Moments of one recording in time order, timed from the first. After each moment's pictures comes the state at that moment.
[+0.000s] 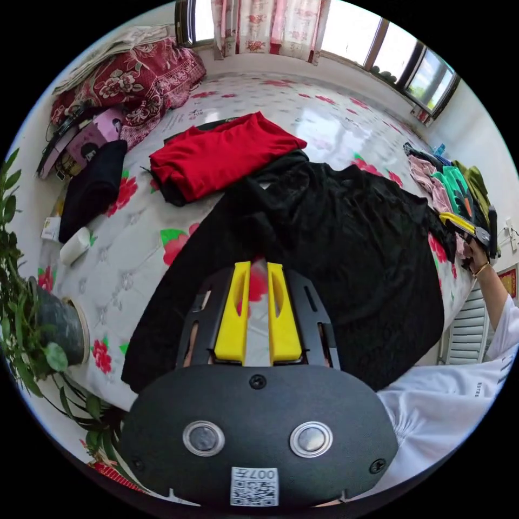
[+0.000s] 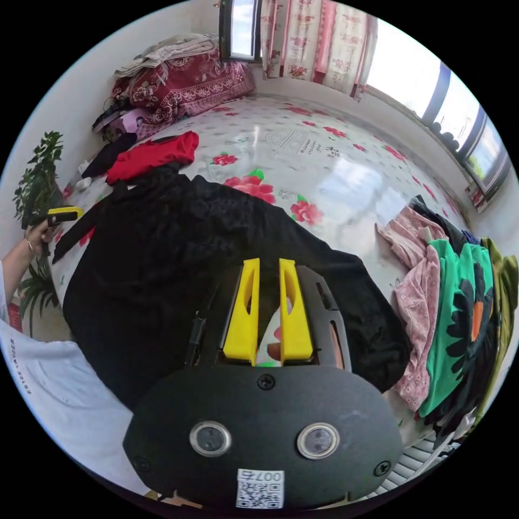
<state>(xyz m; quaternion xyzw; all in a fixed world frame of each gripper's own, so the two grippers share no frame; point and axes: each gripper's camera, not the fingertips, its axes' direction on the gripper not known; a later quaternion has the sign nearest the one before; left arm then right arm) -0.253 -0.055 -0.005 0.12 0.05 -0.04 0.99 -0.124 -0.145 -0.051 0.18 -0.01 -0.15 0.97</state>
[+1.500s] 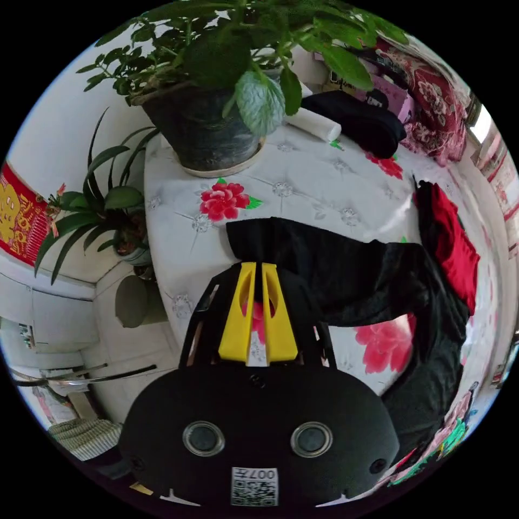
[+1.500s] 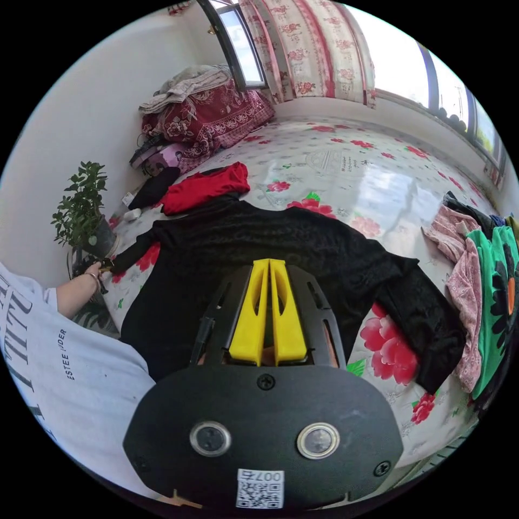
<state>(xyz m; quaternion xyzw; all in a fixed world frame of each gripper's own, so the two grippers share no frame) -0.414 0.222 0.039 0.12 -0.05 -0.58 0.80 -0.088 -0.002 -0.072 0.24 -0.14 -0.14 0.95</state>
